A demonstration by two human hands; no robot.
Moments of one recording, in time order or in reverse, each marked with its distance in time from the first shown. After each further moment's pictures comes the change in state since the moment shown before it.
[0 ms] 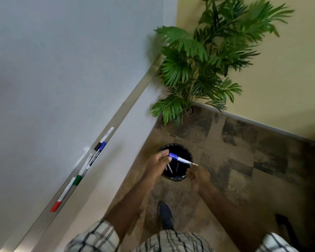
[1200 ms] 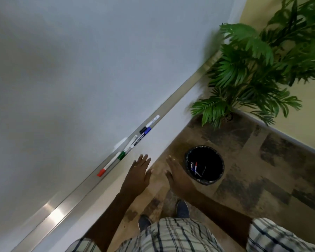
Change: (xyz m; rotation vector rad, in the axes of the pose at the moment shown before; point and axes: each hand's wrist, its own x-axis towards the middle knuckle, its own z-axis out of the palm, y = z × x) left_hand -0.109 -0.134 -0.150 0.687 0.312 0.122; right_hand -0.096 0.111 0.124 -1.427 -0.704 -0.983
